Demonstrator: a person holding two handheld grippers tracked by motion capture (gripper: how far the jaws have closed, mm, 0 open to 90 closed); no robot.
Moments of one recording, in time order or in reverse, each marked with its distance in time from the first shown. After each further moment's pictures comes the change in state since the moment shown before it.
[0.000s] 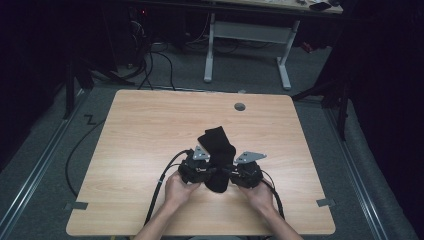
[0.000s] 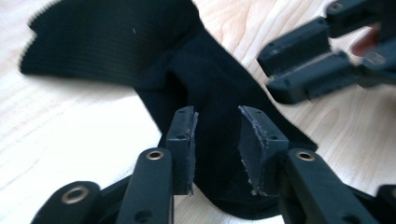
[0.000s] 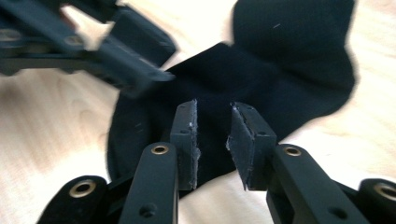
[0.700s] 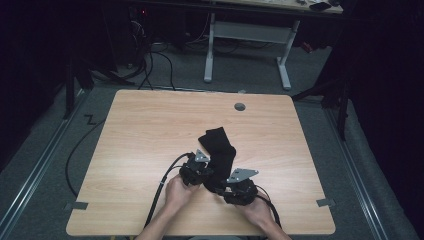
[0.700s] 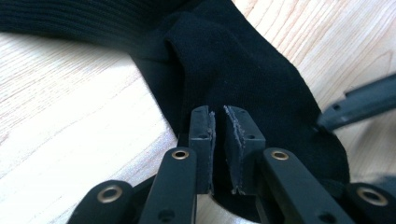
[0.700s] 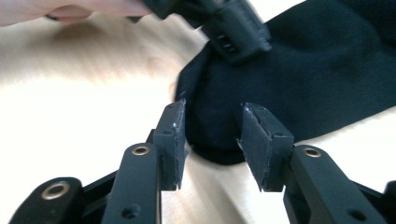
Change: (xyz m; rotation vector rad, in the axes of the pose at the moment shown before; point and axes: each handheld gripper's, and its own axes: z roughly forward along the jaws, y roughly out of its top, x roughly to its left) left arm 0.002 -0.012 0.016 0.048 0.012 -0.015; right arm 0.034 -0.027 0.003 0.041 0.101 -0.113
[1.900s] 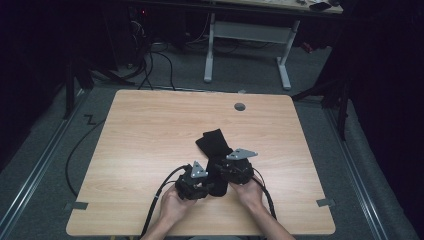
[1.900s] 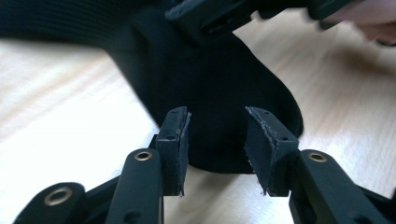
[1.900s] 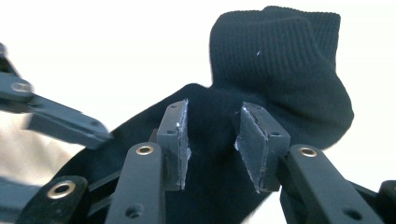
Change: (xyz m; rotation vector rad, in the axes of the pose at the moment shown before) left arm -0.026 -0.022 -0.030 -0.044 0.014 0.040; right arm -0.035 0.036 0.018 -0.082 -0.156 0.168
